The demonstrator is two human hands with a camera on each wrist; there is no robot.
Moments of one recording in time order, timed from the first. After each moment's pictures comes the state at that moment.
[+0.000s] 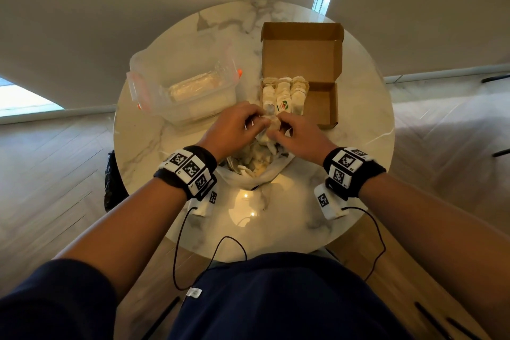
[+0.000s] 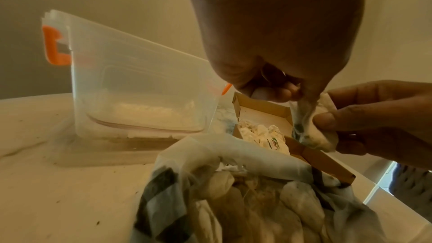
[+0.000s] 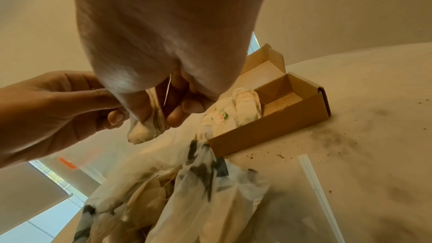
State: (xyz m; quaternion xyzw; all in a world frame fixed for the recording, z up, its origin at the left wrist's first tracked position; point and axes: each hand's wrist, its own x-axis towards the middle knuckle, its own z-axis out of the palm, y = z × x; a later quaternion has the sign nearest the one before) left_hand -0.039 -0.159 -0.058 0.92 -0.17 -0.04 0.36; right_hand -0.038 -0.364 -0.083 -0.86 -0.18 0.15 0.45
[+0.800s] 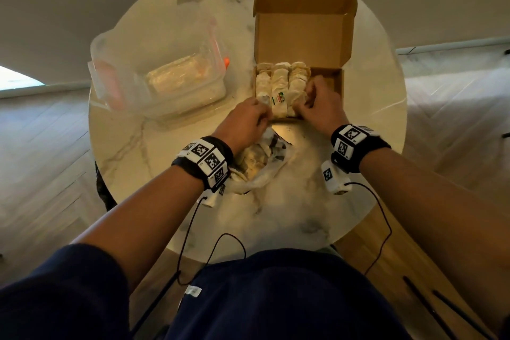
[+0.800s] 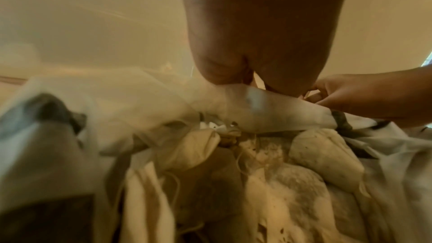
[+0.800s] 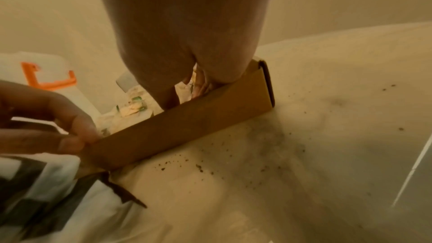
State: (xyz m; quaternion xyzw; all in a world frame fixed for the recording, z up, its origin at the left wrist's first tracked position) left_hand 0.005 -0.193 -0.123 0.93 -0.14 -0.17 0.28; right_hand 0.037 -0.409 -0.143 -0.90 0.00 0.13 0.41
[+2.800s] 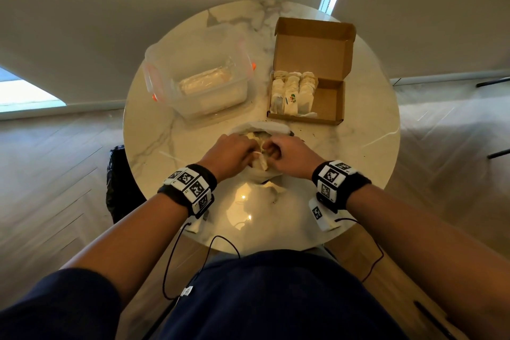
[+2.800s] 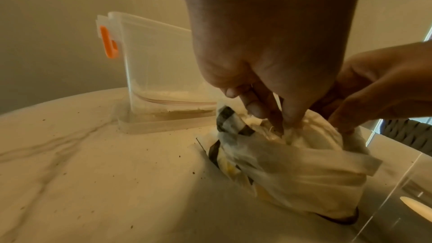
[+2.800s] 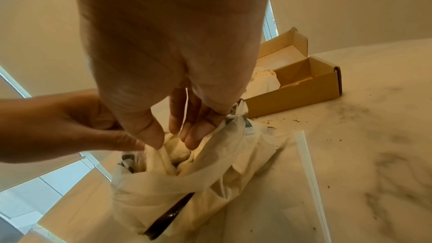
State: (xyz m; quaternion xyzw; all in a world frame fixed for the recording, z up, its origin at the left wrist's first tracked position) left_hand -0.092 -0.117 -0.100 0.95 -0.23 -0.15 0.16; right_hand -0.083 -0.323 -0.102 -0.88 -0.18 0.24 0.37
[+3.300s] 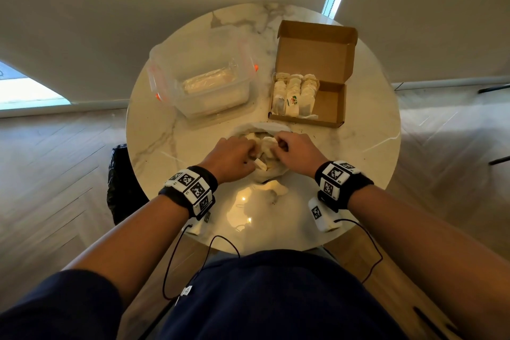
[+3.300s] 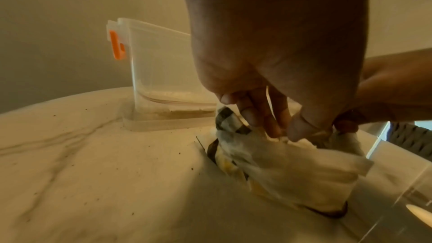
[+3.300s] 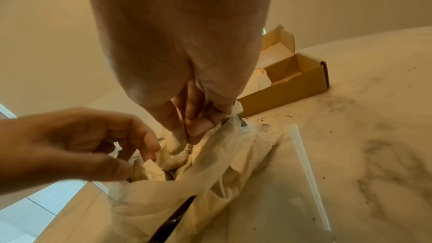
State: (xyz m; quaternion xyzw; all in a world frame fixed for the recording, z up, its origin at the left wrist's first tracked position) left_hand -0.101 -0.121 -0.093 0.95 -0.18 -0.19 0.17; right_hand -0.079 -0.330 -0.103 -0.91 -0.14 0.19 0.35
